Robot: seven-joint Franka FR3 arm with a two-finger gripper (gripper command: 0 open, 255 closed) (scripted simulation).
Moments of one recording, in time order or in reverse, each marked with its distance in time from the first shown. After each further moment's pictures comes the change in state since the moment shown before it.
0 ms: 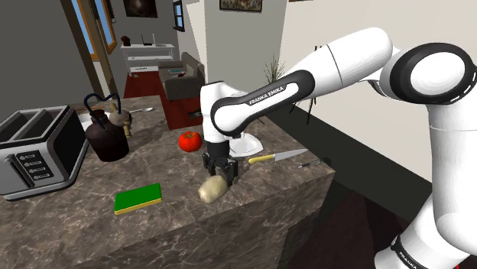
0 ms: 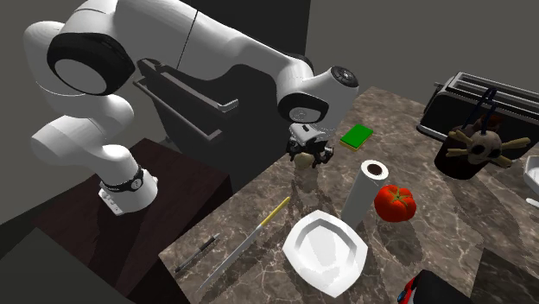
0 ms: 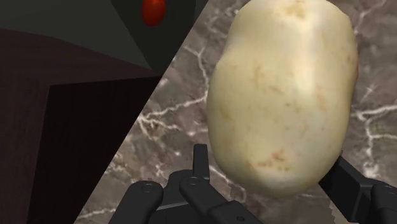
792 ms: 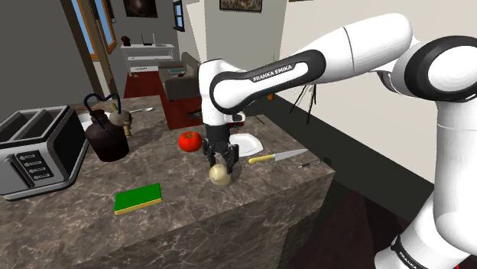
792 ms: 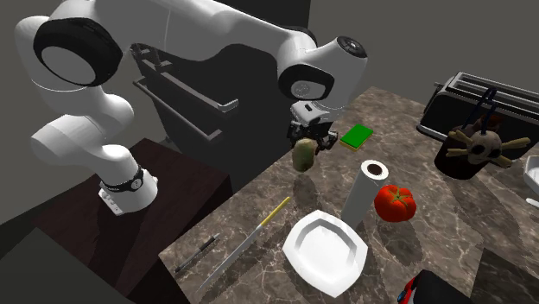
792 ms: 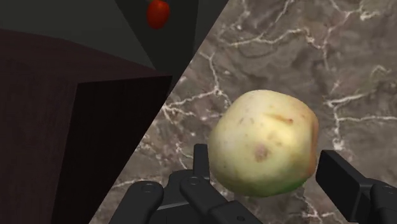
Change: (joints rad) arm -0.010 -0.065 0.016 0.071 0.029 -0.130 -0.002
